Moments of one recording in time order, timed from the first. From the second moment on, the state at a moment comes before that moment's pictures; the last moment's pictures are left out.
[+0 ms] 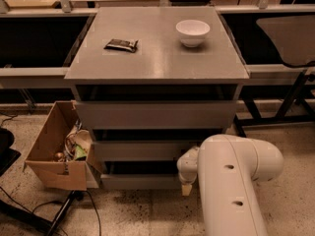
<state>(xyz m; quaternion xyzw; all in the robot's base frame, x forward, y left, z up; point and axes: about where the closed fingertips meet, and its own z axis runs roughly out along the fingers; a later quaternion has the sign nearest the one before) 0.631 -0.149 0.207 -0.70 0.71 -0.04 0.05</state>
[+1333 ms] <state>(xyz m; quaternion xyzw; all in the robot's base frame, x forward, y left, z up) 0.643 -0.139 0.190 -0.70 0.71 -0.05 0.07</state>
